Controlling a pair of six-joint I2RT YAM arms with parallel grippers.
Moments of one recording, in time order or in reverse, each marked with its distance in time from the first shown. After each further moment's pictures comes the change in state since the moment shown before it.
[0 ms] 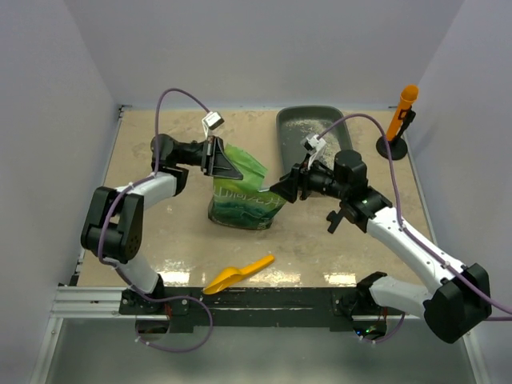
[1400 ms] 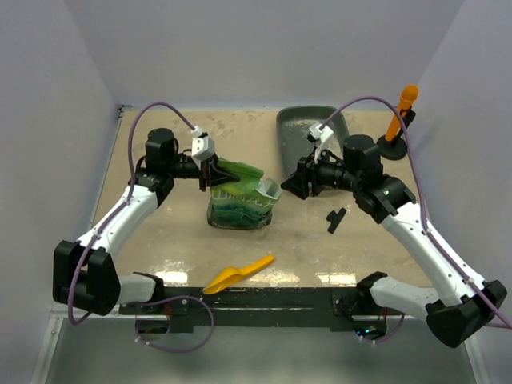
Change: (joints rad) left arm -0.021 -0.413 0.005 -1.166 -0.228 1.730; right arm 0.003 -0.031 0.339 -0.504 0.086 -0.171
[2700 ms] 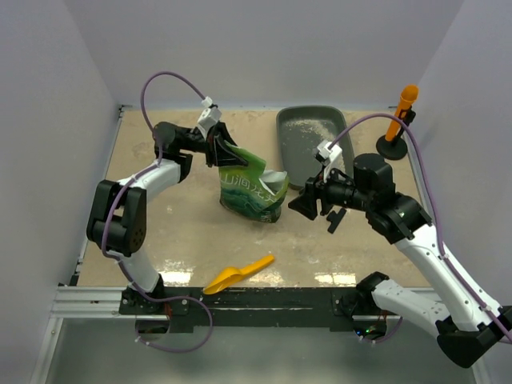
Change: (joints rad) left arm 0.000 0.446 0.169 1.176 0.282 -0.974; right arm 0.041 -0.170 -0.069 -0.135 0.021 -0.010
